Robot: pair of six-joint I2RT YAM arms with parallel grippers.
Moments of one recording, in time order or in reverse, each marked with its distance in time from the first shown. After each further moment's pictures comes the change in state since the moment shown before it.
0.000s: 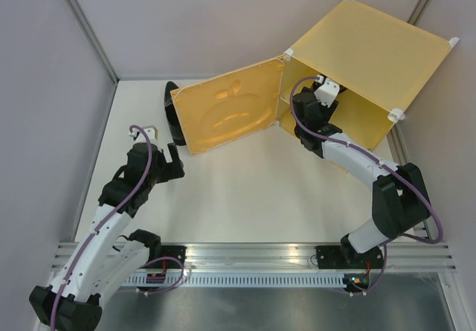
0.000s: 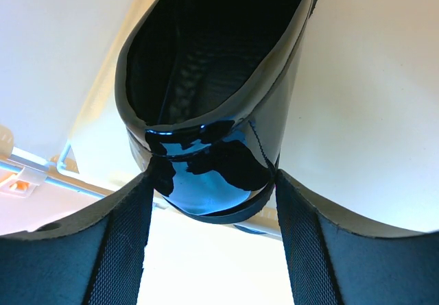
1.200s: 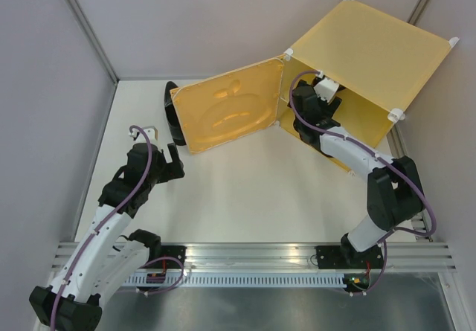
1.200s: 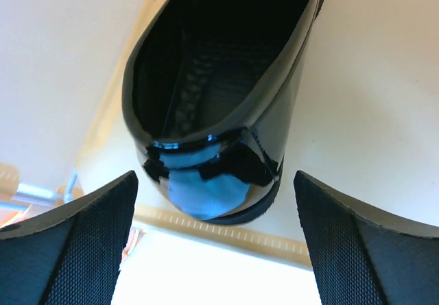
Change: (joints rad) left arm 0.000 -0.004 -0.004 0.000 0.000 0.000; right arm -0.026 0.073 0.072 0.005 0.007 0.020
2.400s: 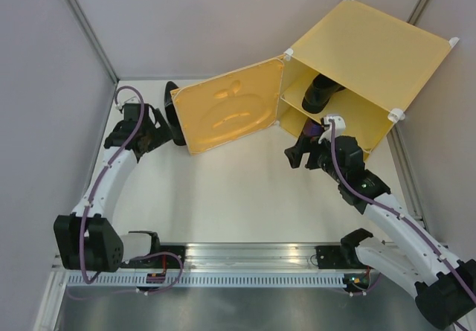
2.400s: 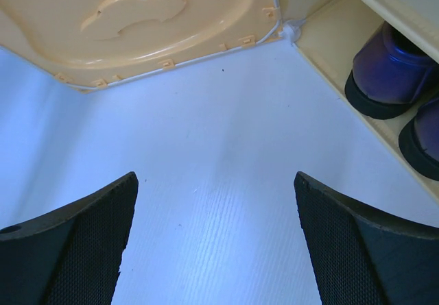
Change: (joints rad) left arm 0.252 0.473 0.280 0.037 0.054 -0.115; right arm 0.023 -0.752 -0.486 -0.195 -0.824 -0.168
